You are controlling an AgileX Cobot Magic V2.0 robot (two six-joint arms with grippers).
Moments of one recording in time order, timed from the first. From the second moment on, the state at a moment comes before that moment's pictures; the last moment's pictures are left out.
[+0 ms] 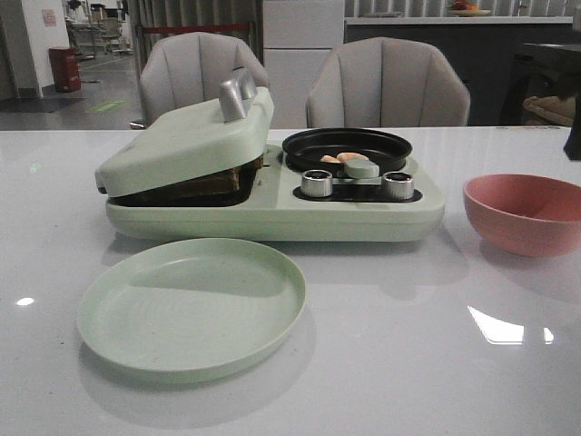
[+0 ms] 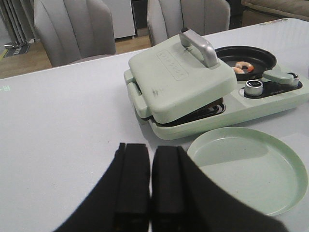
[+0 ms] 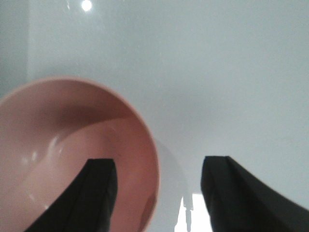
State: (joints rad) left arm -0.30 0.21 -0.36 -0.05 0.44 0.12; right arm -0.15 1.77 -1.39 0.20 0.69 -0.22
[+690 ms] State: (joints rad) left arm -0.30 0.21 -0.36 -0.05 0.44 0.12; right arm 0.09 1.08 -0.97 0.28 0.30 -0.26
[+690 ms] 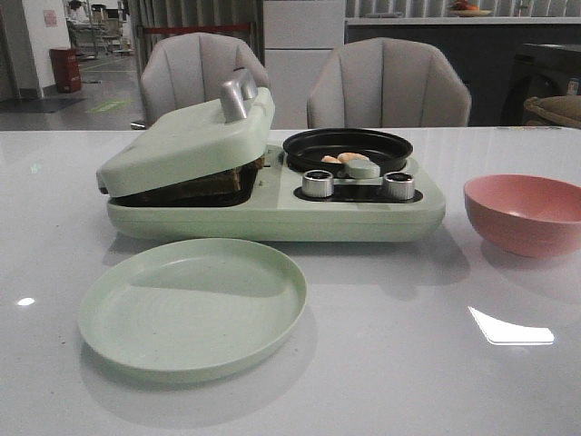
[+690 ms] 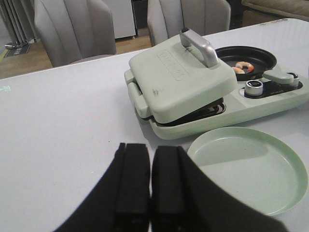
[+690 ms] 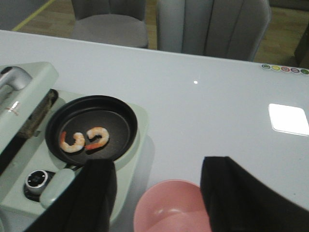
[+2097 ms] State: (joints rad) left arm -0.30 0.21 -0.36 -0.05 0.44 0.12; right arm 0.24 0.15 -0.22 0.30 0.11 -0.26
